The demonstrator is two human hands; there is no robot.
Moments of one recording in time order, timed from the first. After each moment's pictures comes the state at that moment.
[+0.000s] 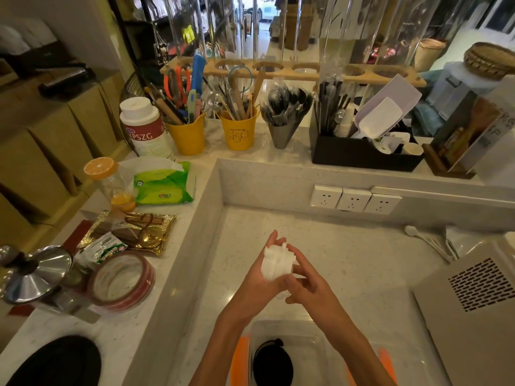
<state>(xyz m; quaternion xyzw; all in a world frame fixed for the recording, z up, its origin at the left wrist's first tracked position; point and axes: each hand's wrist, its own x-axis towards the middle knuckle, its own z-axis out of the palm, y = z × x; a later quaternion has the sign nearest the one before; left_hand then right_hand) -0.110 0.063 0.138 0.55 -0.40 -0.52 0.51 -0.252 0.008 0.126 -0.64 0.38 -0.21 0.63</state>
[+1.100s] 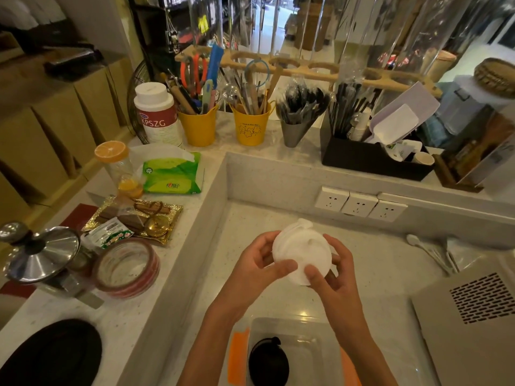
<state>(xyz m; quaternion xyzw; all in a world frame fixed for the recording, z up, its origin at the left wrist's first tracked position) -0.093 0.075 0.164 0.50 -0.32 -0.51 0.62 -0.256 0.017 0.160 -0.59 0.39 -0.38 0.59</state>
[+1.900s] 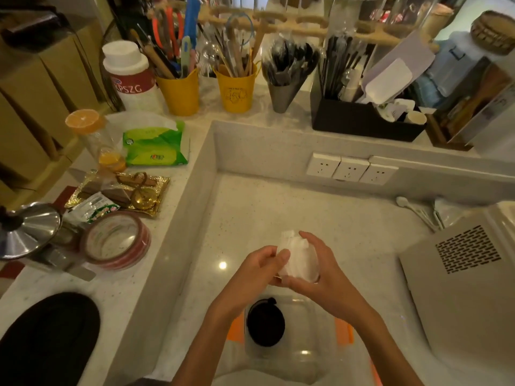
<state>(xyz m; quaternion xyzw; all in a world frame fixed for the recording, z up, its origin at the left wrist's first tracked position) -0.124 0.103 0.121 0.58 -0.32 -0.58 0.48 -0.291 0.026 0.125 -0.73 0.42 -0.11 0.52</state>
